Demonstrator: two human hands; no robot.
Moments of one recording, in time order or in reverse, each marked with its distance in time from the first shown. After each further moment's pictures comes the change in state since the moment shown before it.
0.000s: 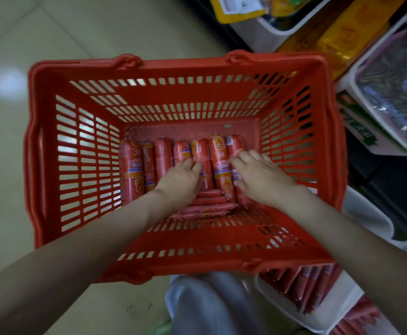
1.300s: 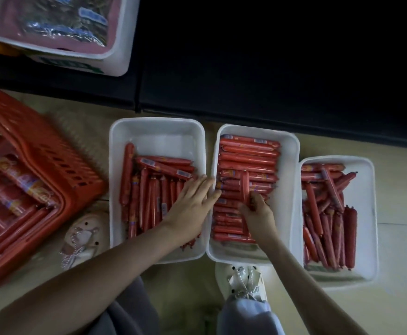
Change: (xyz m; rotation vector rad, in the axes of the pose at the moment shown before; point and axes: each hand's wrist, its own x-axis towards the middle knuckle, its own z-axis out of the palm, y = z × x) left_hand -0.013 0.345 0.181 0.275 -0.028 0.832; right_hand -0.354 0.093 0.266 1.461 0.584 1.265
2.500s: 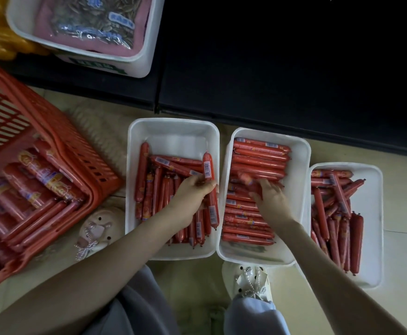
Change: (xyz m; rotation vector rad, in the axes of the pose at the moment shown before) left_hand 0.013 -0.008 -0.065 -1.579 -0.026 -0.946; right_hand 0.027 -0.033 -0.016 -0.648 0.049 -0.302
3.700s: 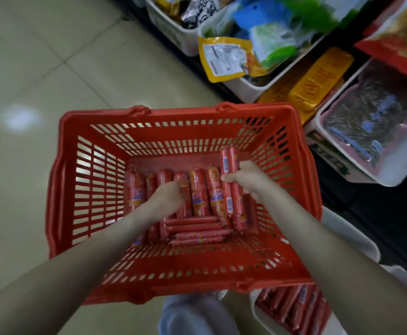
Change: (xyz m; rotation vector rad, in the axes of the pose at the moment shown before) left_hand -0.103 -0.019 -0.396 0.626 0.516 0.060; right_hand 0.031 -0.484 0.113 0.270 -0.629 -0.125
